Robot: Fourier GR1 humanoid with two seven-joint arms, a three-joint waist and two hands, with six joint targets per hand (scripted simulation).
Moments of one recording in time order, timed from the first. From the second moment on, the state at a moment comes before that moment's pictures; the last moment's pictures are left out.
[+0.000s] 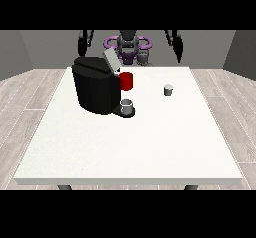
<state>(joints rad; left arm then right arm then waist) 0.01 0.14 0.02 -1.56 -0.02 0.01 0.01 0.00 -0.10 0.01 -1.58 0.03 0.00 0.02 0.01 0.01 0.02</state>
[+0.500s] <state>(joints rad) 0.03 0.16 0.04 -1.53 0.02 -0.10 -0.19 0.03 -0.05 -0.05 -1.55 -0.01 -0.06 -0.06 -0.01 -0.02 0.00</state>
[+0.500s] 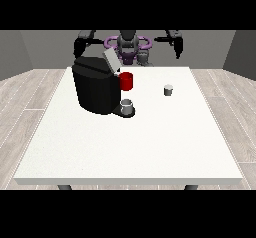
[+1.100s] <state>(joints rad) -0.20 0.33 0.15 -1.32 -0.01 -0.17 -0.11 -0.02 -0.01 -0.02 -1.57 -0.01 -0.10 -0.12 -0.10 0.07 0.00</state>
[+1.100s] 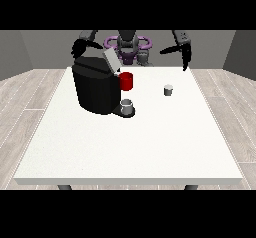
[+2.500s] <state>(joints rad) -0.49 0.40 0.11 -0.77 -0.29 -0.11 -0.17 -0.18 -0.03 -0.03 -1.43 0.02 -0.14 -0.05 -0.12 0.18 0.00</state>
